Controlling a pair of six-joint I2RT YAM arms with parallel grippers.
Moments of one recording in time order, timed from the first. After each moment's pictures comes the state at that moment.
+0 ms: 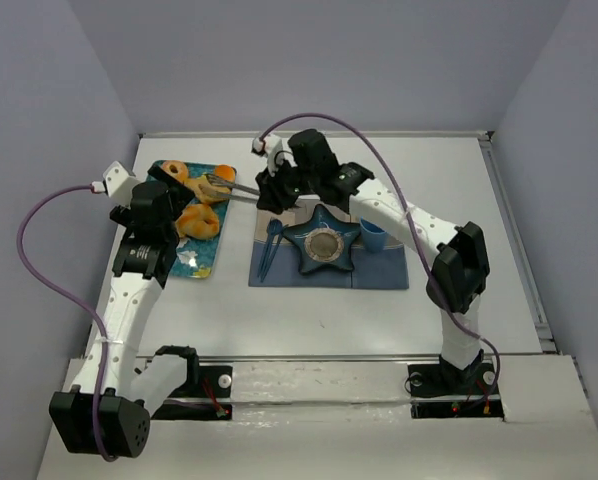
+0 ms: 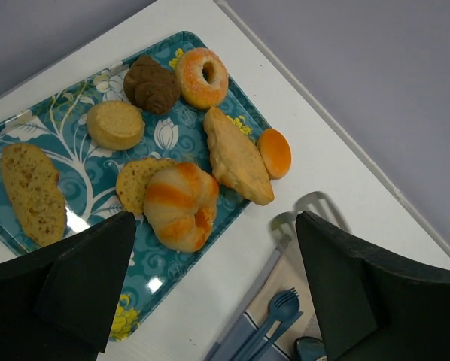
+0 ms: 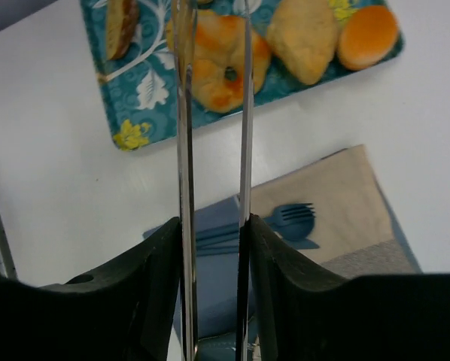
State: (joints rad) left arm -0.10 0.97 0.92 -0.31 -0.49 -0.70; right arm 0.70 1.97 1.90 -0.42 -0.39 -0.08
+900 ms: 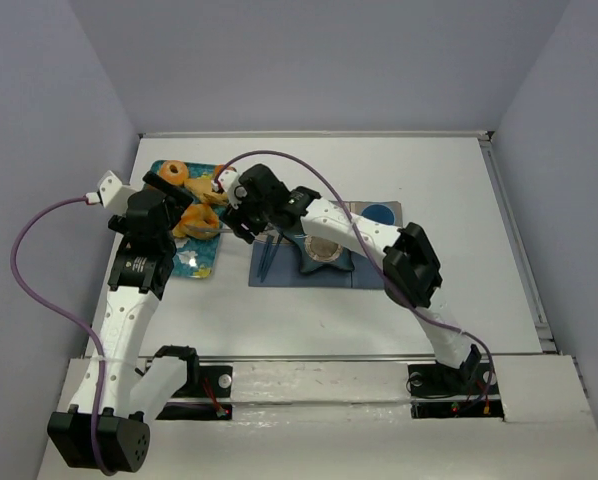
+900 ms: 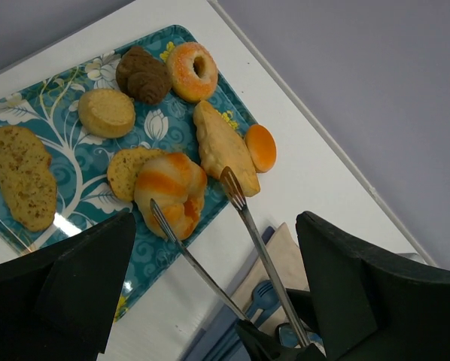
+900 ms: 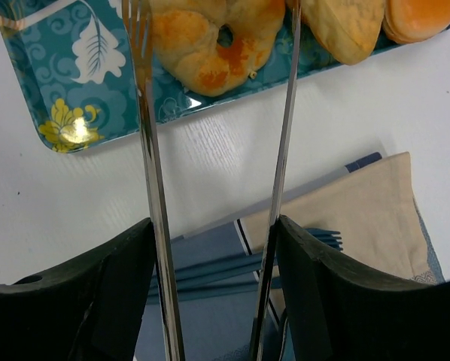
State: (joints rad) left arm -0.10 0.88 0.89 -0.35 -0.47 -0.77; right arm 0.92 2.23 2.04 -0.47 -0.10 -0.17
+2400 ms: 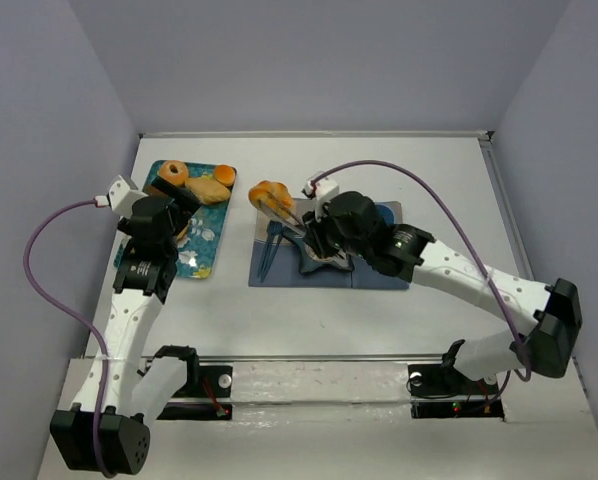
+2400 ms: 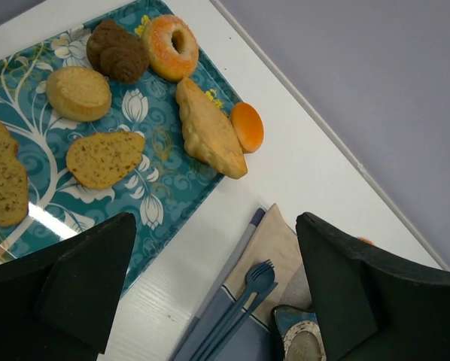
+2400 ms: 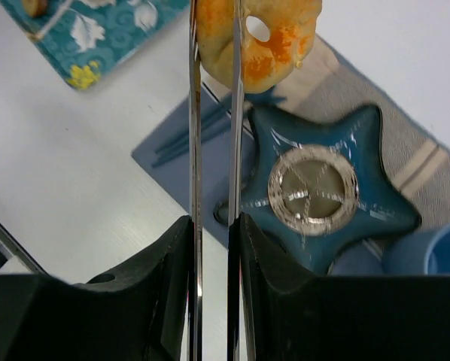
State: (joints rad) left arm -0.10 0.86 0.82 -0.29 -0.39 -0.78; right arm 0.95 1.43 1.29 -0.34 0.16 0.14
